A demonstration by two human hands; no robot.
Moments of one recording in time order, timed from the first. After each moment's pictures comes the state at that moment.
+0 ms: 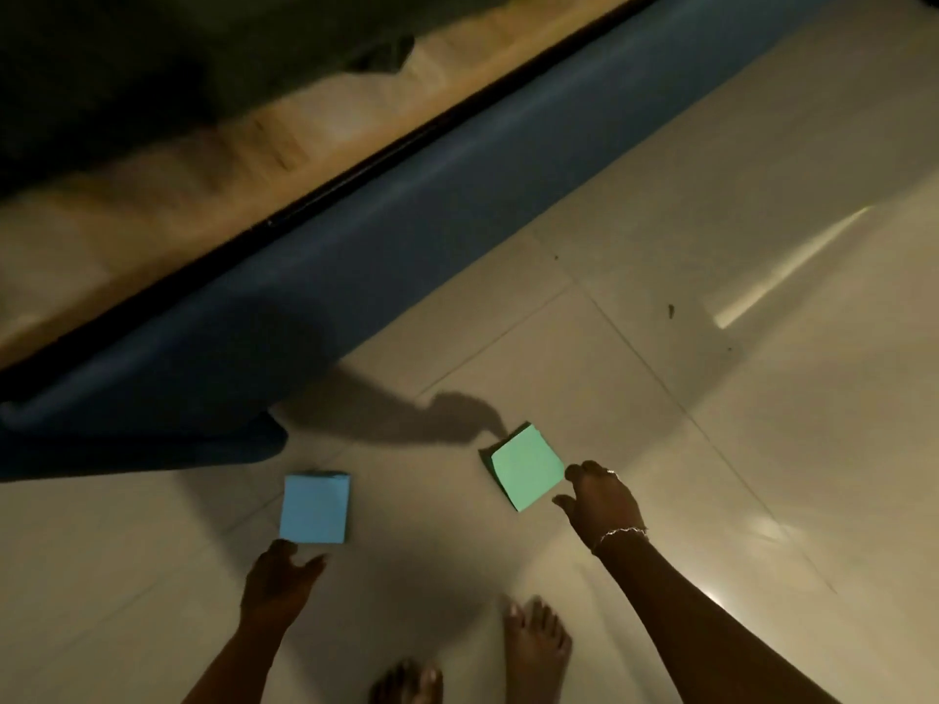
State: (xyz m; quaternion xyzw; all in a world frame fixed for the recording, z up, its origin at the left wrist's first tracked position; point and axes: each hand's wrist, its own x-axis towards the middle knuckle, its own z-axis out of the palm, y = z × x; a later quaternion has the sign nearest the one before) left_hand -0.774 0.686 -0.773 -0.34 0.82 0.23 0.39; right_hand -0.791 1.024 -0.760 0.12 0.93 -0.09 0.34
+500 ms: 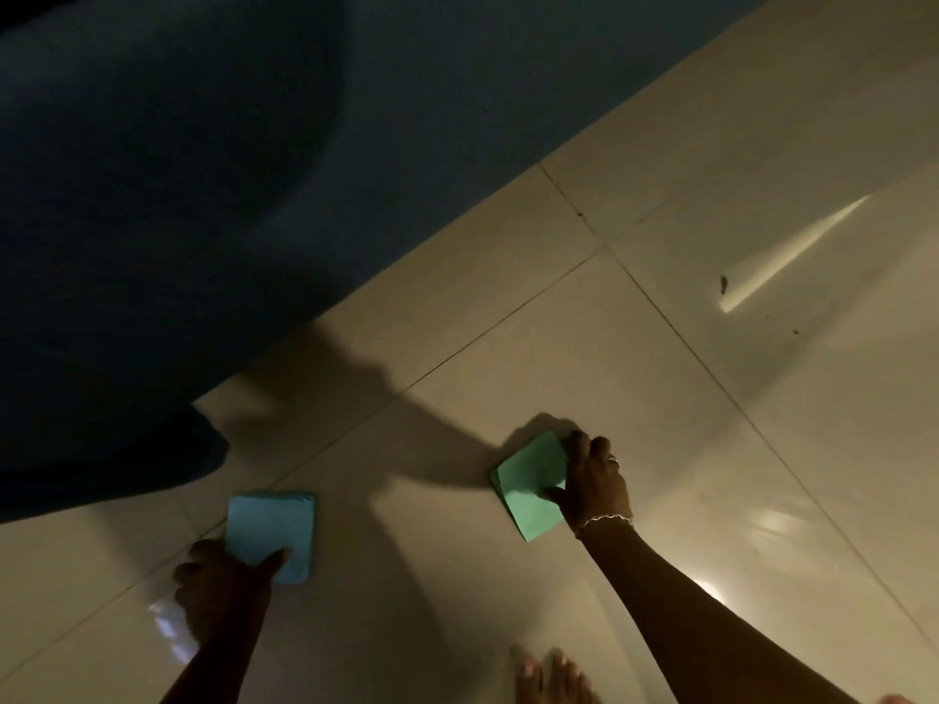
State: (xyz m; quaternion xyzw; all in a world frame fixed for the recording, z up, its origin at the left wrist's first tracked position) left_hand -0.787 0.668 -0.895 -0.43 0.86 0.16 0.24; right_hand -0.815 1.018 -0.884 0.21 0.91 -0.11 0.35
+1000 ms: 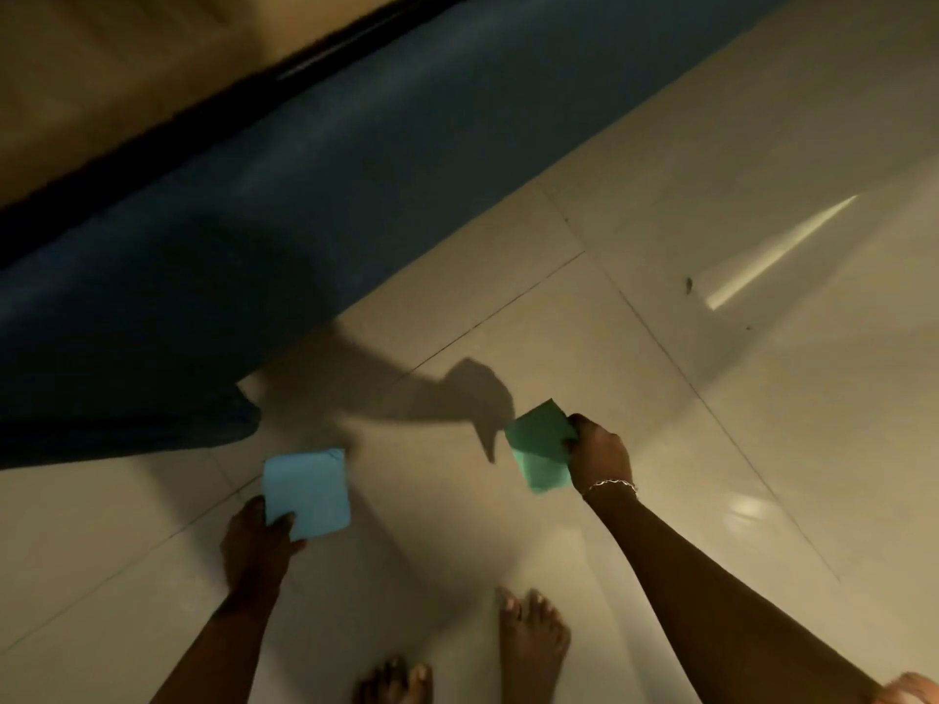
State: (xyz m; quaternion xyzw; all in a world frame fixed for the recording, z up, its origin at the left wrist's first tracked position) left_hand -0.782 0.680 -0.831 -0.44 0.76 0.44 0.20; right_hand -0.823 1.021 -0.807 0.25 0.90 -0.20 0.28
